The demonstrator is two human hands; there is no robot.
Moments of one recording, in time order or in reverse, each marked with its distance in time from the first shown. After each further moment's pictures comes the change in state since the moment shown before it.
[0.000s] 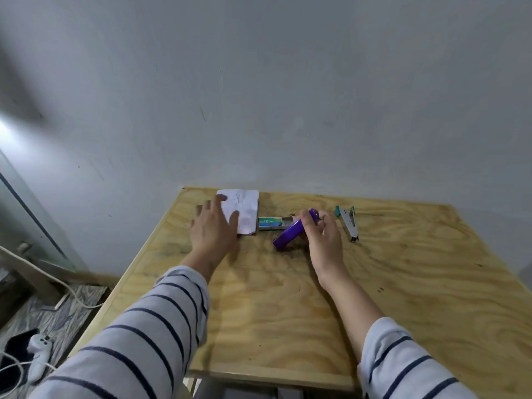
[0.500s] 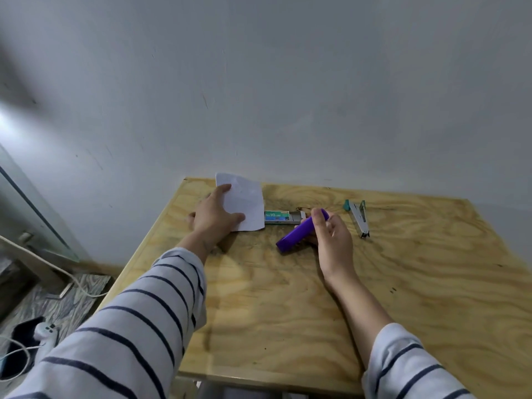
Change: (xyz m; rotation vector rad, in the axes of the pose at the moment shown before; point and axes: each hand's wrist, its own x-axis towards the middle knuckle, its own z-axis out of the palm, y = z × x) left_hand 0.022 -0.008 0.000 -0.104 -0.171 -0.122; right_hand -0.001 0.006 0.002 -0.031 0.052 -0.072
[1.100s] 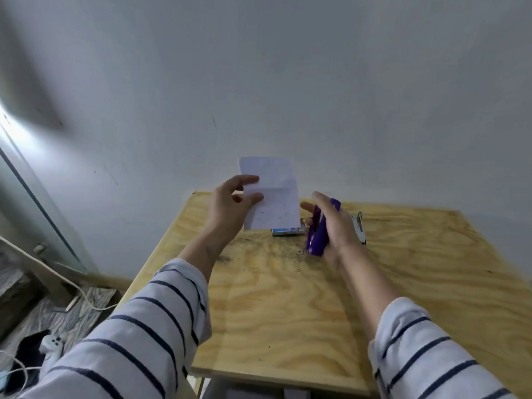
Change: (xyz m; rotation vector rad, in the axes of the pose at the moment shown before) left_hand -0.039 0.051 -0.039 -0.596 0.054 0.241; right_hand 0.025 -0.049 -0.002 0.421 -0.142 0.391
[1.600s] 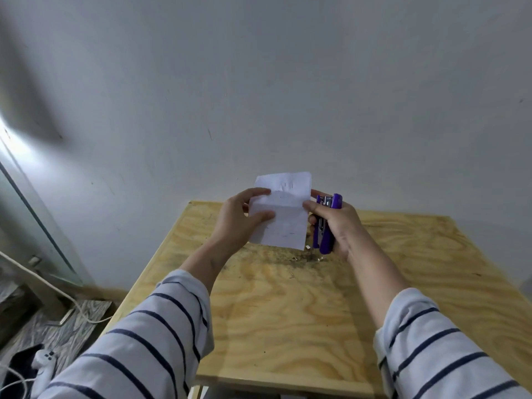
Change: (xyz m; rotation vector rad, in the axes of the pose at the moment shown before) left_hand -0.010 0.010 0.013 0.110 -0.135 0.092; right_hand -0.006 -0.033 -0.006 -0.099 -0.065 -0.059
